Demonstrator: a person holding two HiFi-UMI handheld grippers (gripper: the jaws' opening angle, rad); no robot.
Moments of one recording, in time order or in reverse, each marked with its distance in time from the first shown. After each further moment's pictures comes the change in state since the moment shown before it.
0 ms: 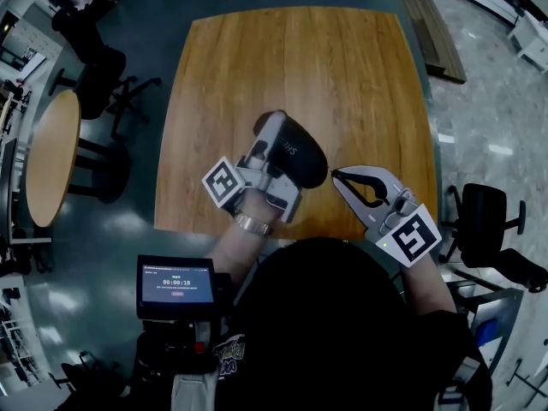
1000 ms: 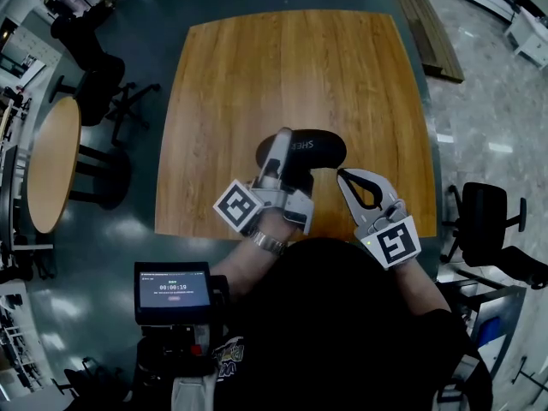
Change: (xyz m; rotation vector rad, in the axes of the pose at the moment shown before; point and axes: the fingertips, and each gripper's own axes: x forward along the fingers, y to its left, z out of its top) left arm -0.017 0.014 -0.019 0.162 -0.106 0.085; right arm -0.010 -0.021 -0.046 0.004 0.049 -0.249
